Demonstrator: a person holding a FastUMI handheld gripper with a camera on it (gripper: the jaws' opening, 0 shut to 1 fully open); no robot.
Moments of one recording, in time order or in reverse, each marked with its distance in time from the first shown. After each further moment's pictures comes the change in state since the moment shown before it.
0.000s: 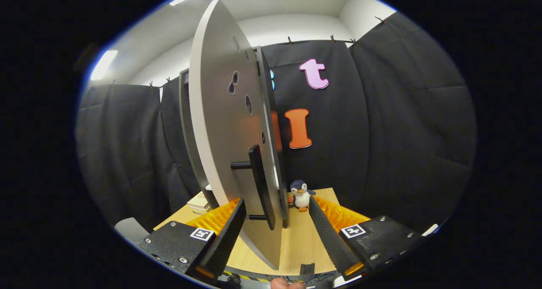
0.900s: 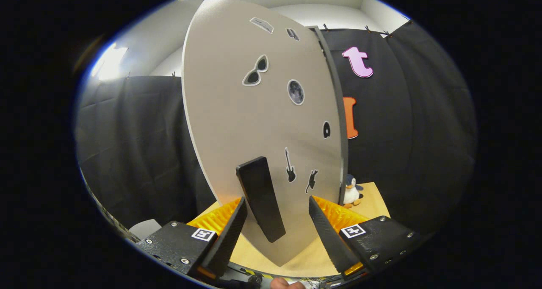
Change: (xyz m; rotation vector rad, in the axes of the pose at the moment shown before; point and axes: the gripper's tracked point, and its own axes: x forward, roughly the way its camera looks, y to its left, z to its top) arm 0.070 0.183 -0.012 0.014 0.091 0.192
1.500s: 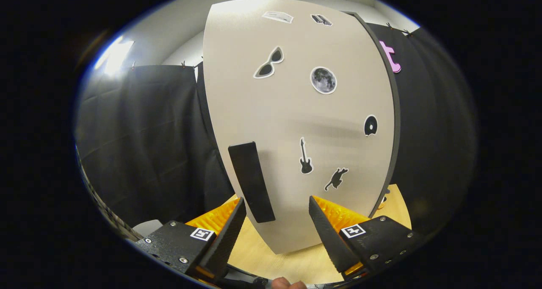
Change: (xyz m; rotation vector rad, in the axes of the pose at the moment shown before) arm 0.085 0.076 -0.003 -0.041 0.045 0.064
